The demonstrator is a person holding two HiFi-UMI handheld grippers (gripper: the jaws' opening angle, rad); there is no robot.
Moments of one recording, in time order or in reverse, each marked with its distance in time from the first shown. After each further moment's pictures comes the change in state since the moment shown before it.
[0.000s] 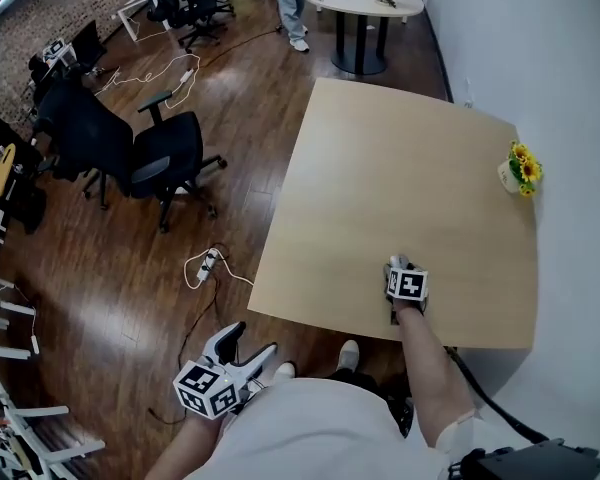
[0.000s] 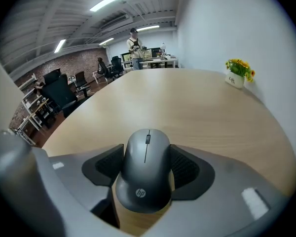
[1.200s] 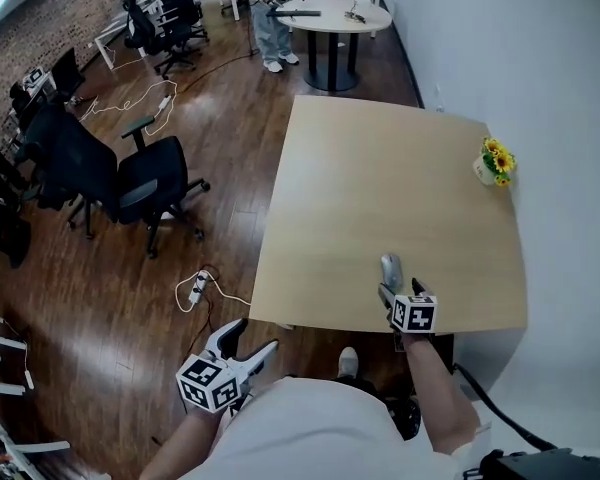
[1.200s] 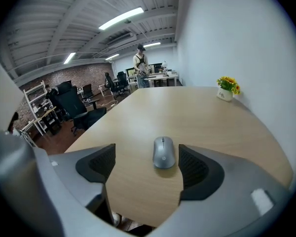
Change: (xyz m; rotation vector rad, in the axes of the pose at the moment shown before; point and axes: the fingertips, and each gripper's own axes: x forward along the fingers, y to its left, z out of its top) left arm -0.038 0.026 -0.002 0.083 -0.013 -0.131; right arm -0.134 0.064 -0.029 0.005 -0.178 0.039
